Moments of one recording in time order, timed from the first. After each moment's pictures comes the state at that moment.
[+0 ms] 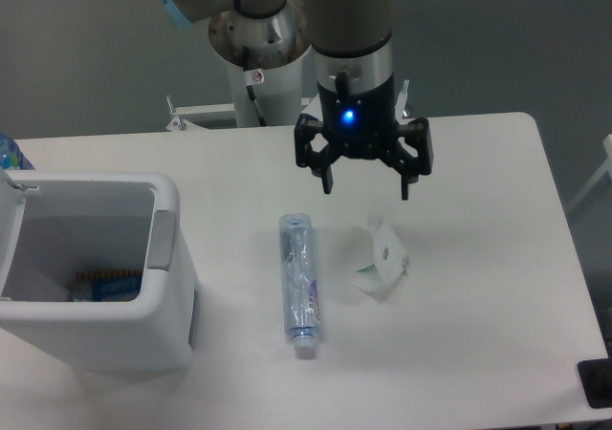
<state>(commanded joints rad) 2.48 -1.73 -1.39 -1.27 1.58 0.70</state>
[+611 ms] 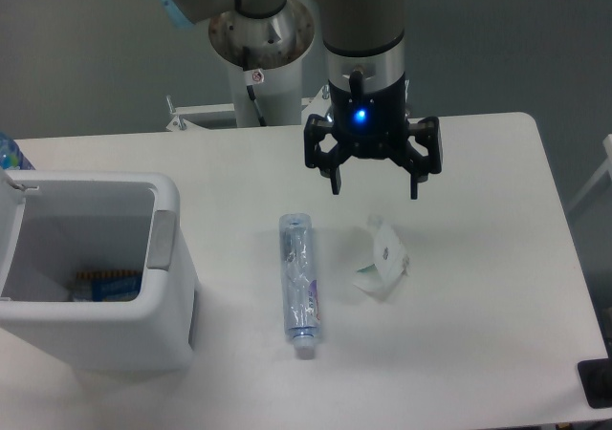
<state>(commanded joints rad) 2.48 -1.74 -1.39 -1.26 1.57 0.68</state>
